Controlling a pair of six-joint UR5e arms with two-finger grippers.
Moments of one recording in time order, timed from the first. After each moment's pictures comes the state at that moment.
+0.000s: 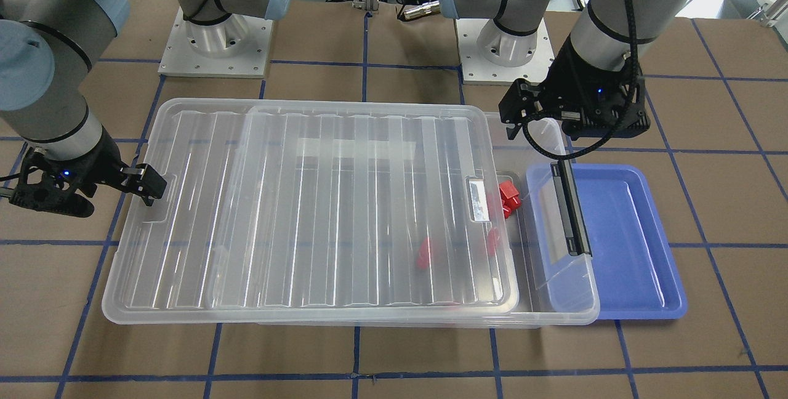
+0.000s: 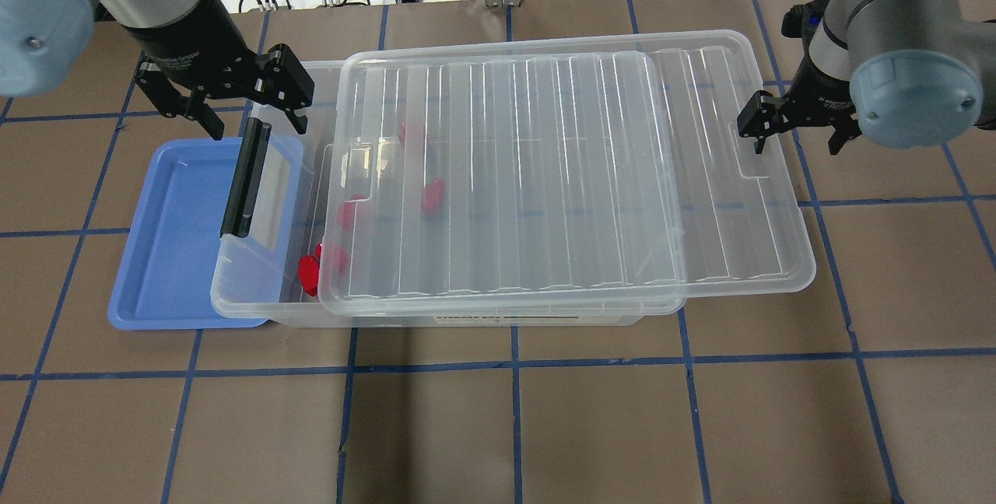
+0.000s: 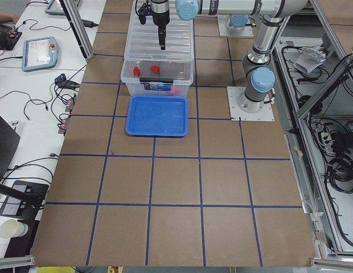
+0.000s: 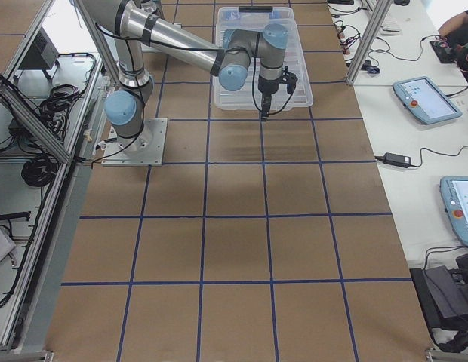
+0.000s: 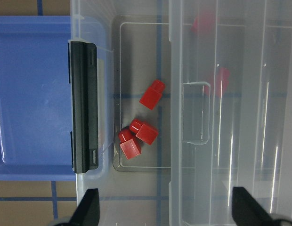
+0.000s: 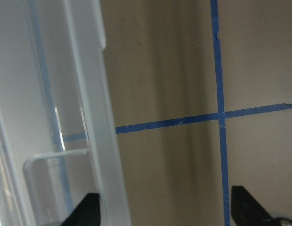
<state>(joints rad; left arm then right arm) -1.53 -1.65 -1.52 -1.60 1.55 0.02 1.37 -1.41 1.77 -1.95 -1.68 -0.07</state>
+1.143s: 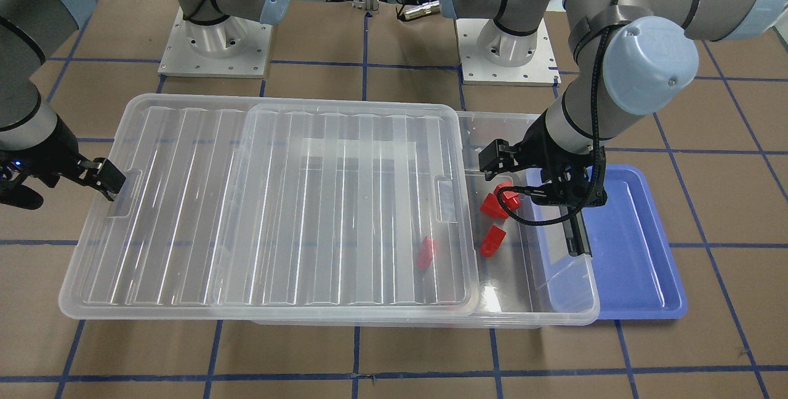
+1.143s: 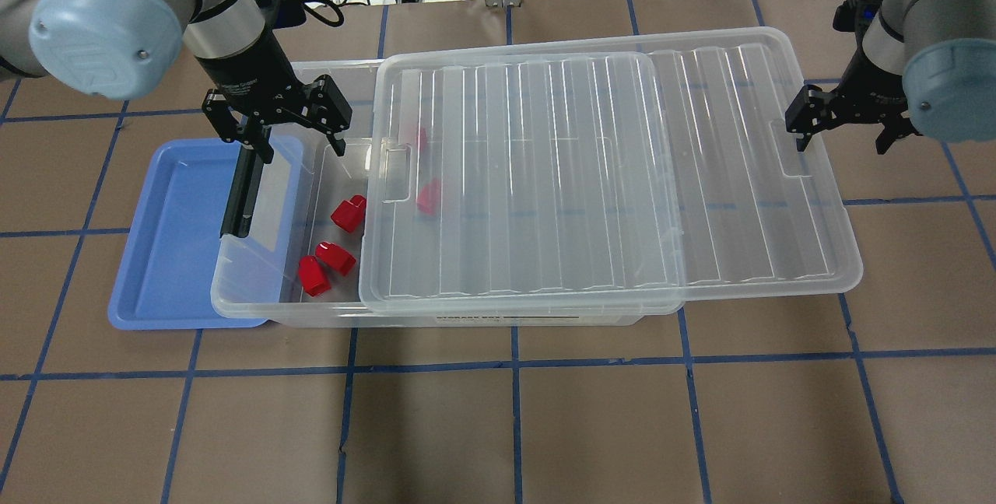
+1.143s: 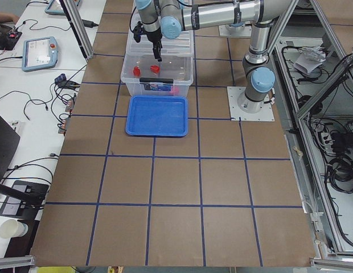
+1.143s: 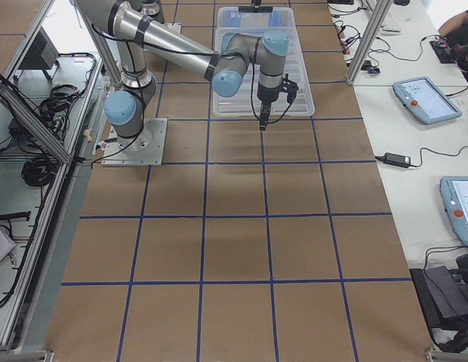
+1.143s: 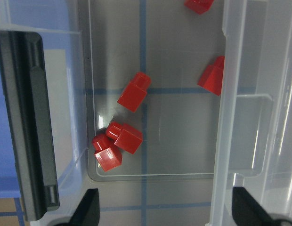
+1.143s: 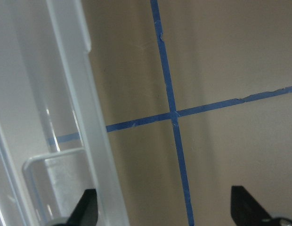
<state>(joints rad) -1.54 -1.79 -1.55 -1.55 1.50 0.04 1.28 -1.43 1.77 -1.94 -1.70 -0.11</state>
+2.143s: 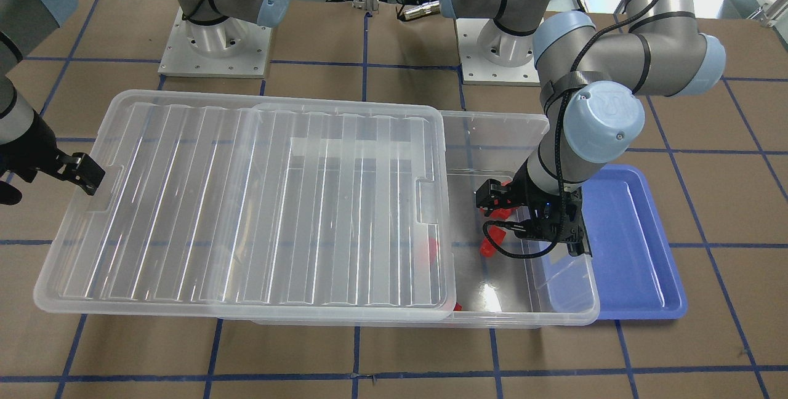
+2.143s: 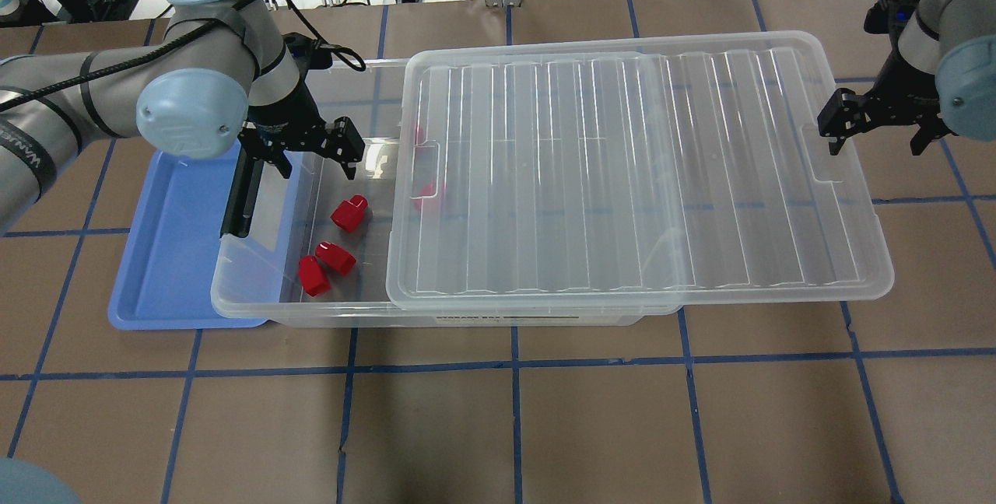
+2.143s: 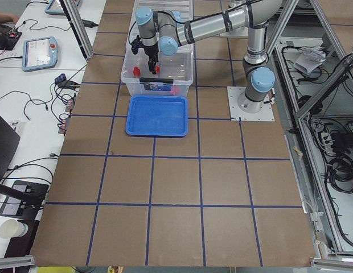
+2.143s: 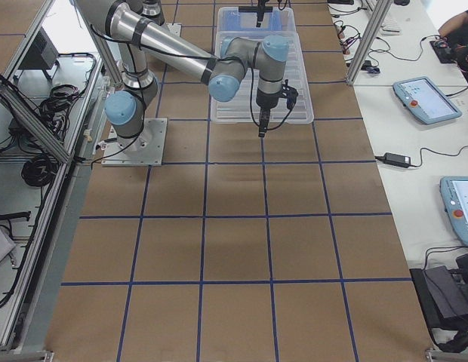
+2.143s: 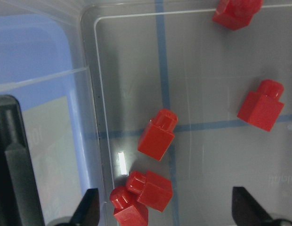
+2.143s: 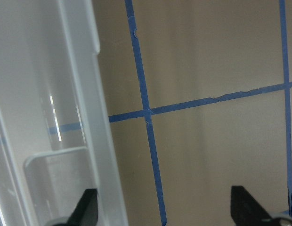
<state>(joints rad) -1.54 -1.85 -1.71 -1.24 1.57 0.11 1.24 -1.43 1.77 -1.93 -1.74 -0.18</state>
